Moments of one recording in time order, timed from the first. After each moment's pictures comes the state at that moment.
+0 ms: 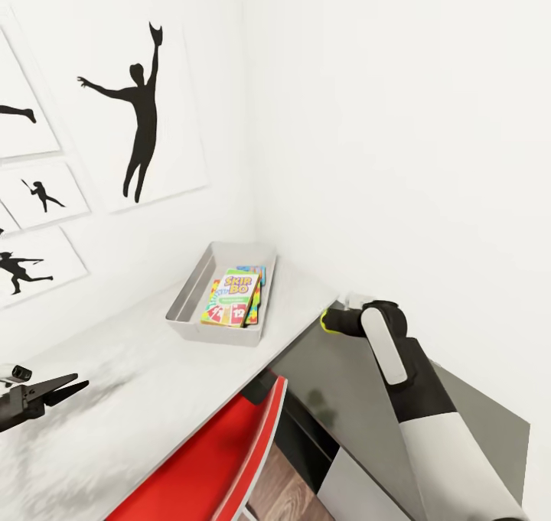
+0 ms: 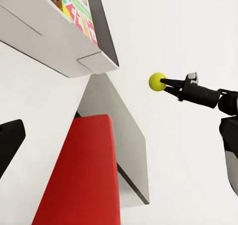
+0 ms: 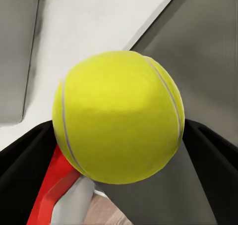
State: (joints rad) left arm -0.51 0.83 -0.37 -0.58 1.09 0.52 -1.46; right arm -0.73 0.06 0.11 -1.31 -0.63 1.04 -0.49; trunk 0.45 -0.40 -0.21
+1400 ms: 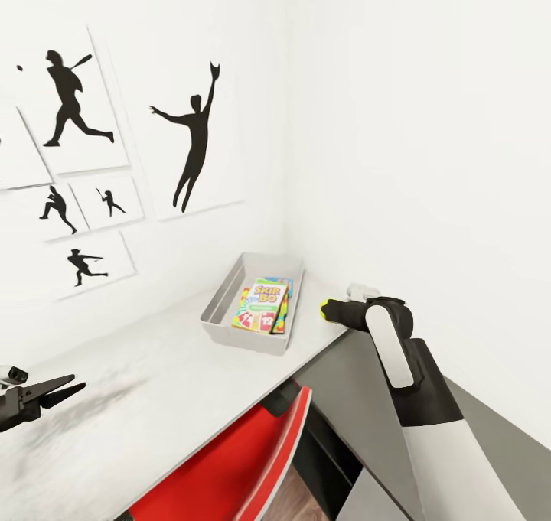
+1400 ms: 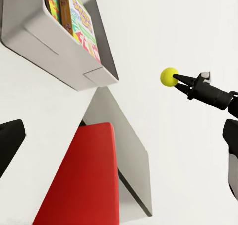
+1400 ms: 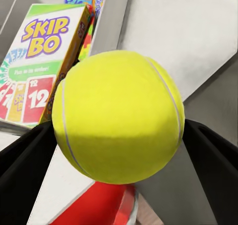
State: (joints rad) left arm -0.51 0.83 -0.37 -0.56 1.08 0.53 -1.47; right arm -0.71 0.07 0.11 -1.42 -0.63 1.04 -0.49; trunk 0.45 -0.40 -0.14
